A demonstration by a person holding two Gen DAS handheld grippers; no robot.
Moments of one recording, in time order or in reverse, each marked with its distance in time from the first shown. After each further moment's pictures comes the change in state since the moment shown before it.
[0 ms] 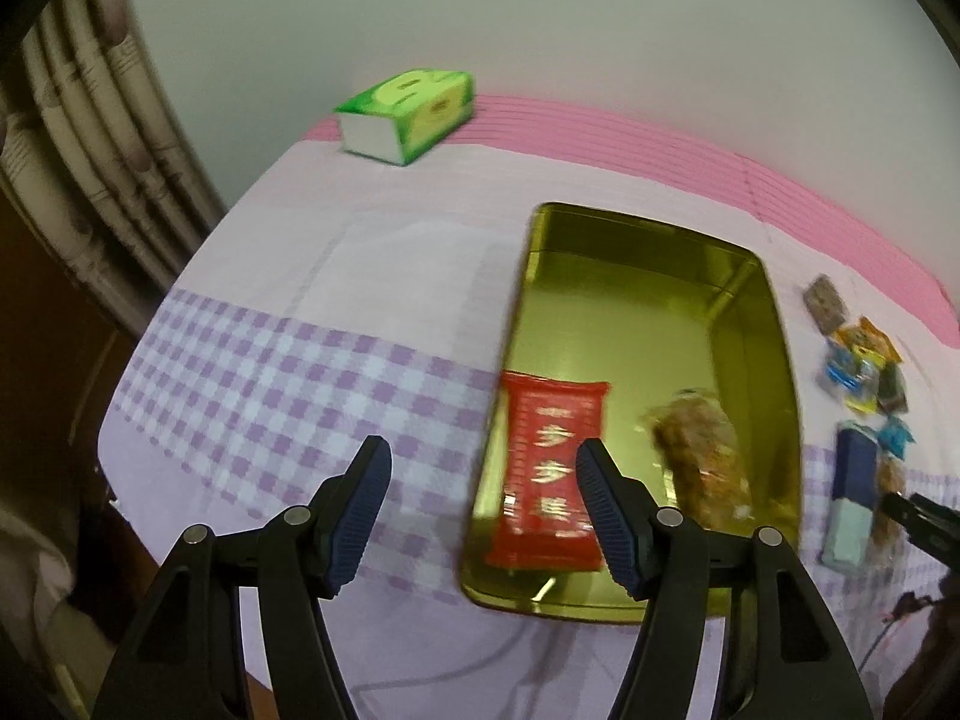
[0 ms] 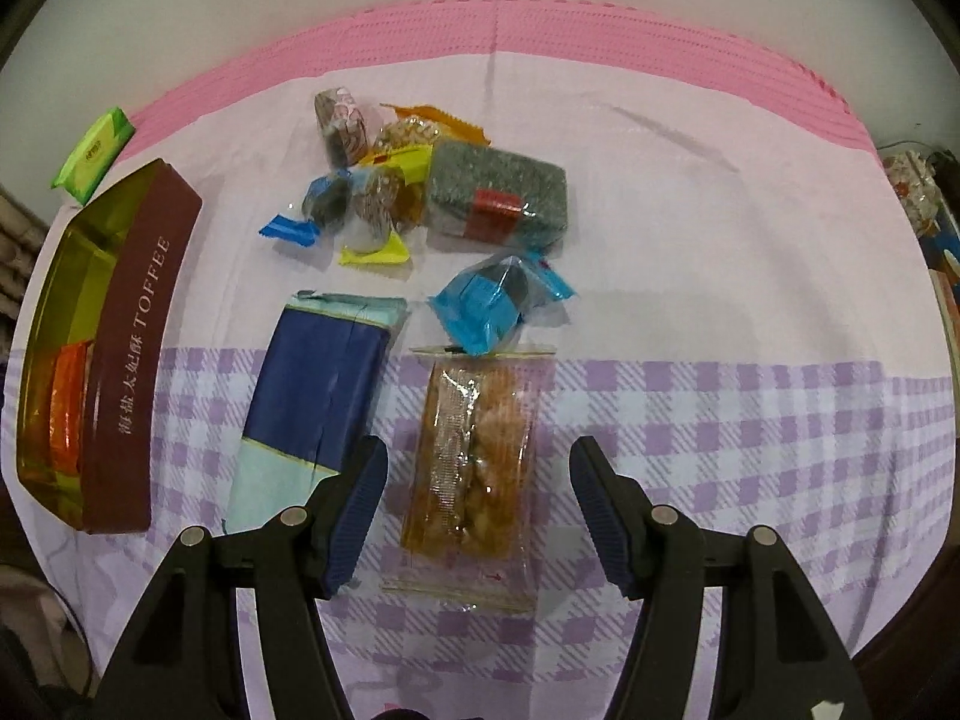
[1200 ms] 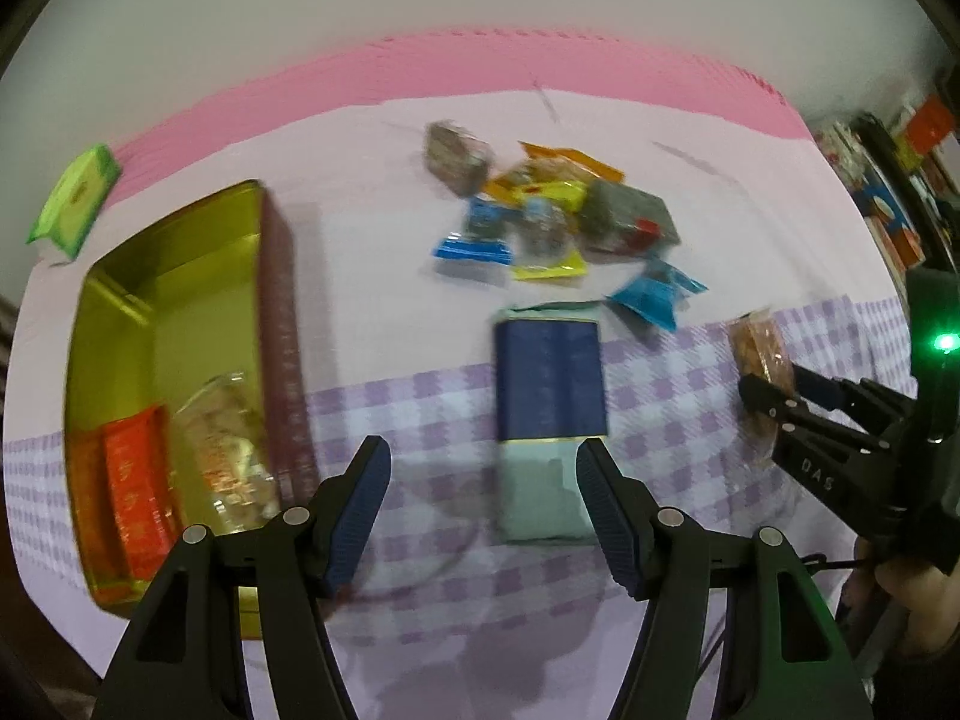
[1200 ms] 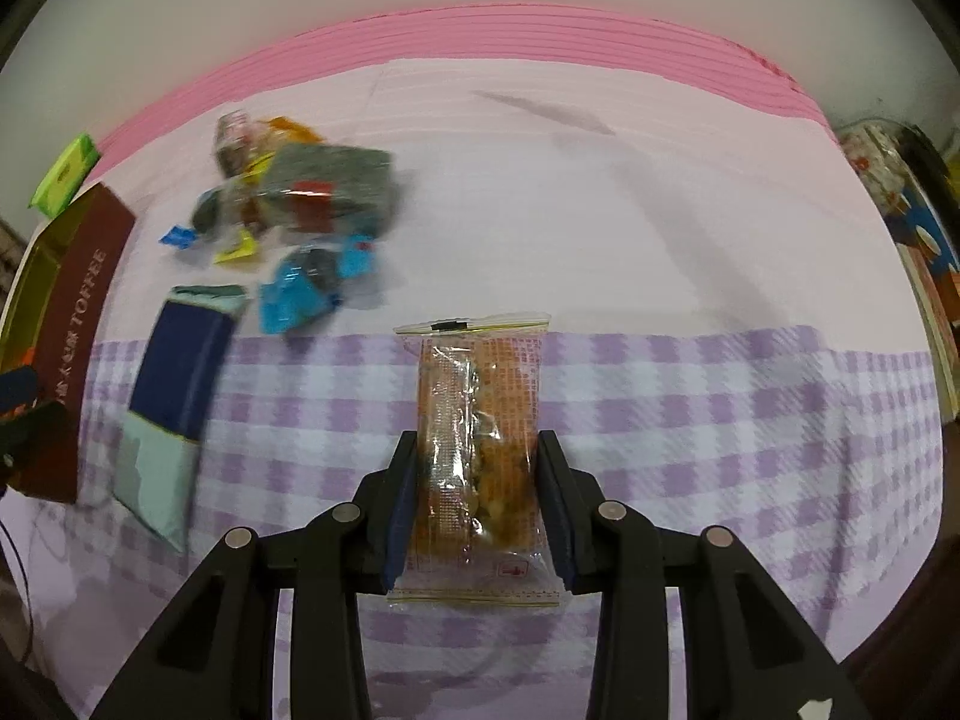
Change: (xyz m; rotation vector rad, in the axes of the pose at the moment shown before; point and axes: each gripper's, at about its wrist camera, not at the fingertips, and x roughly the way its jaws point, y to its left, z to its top) left arm 0.015 -0.247 -0.026 0.417 0.177 -0.277; right arm 0.014 -0.074 -0.017 0.045 -0.069 -0.047
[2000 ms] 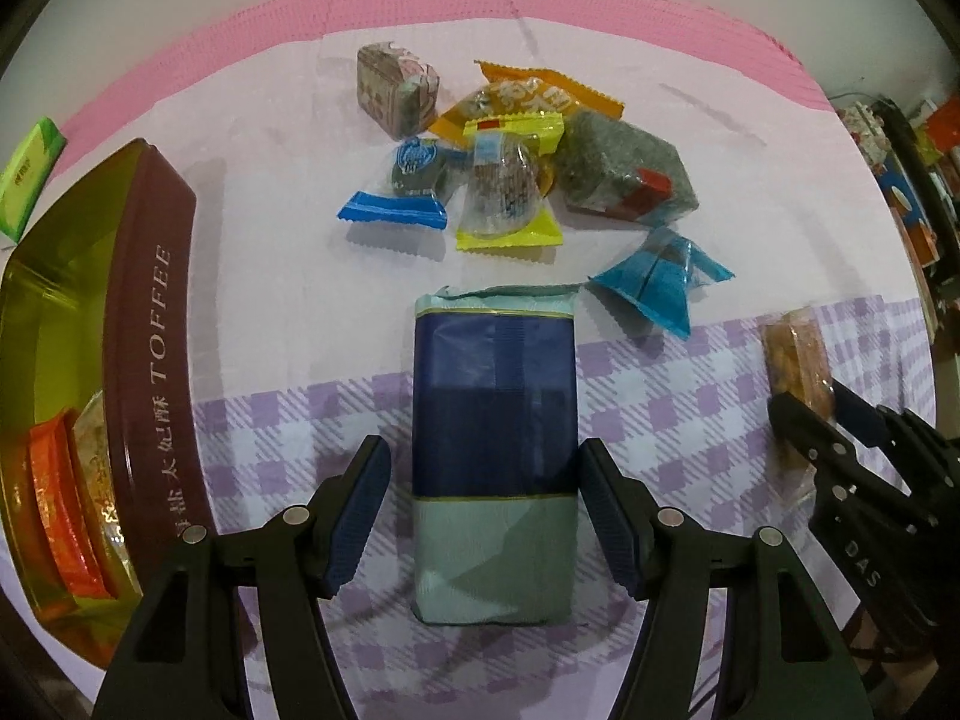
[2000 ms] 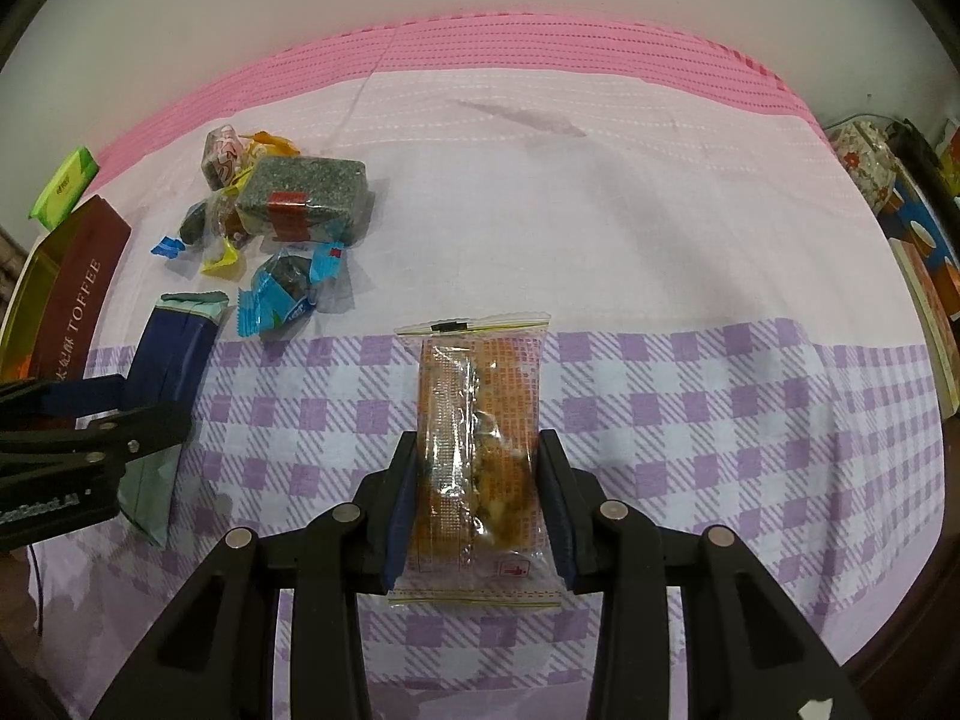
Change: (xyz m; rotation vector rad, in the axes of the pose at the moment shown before) left arm 0.060 -0.027 0.017 -0.032 0.097 -0.022; right arm -0.006 -0.005 -0.004 0.002 -0.025 0.006
